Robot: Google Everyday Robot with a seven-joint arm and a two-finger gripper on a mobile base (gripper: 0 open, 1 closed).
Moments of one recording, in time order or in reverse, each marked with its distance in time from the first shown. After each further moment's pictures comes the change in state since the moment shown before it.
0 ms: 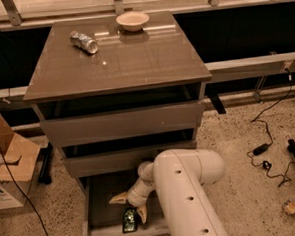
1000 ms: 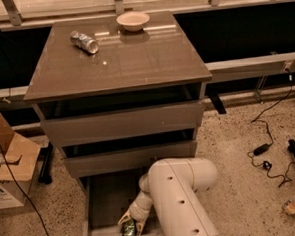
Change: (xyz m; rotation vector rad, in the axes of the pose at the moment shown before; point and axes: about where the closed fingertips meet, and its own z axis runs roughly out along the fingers) arm 0.015 -0.053 0.054 0.073 0.099 0.153
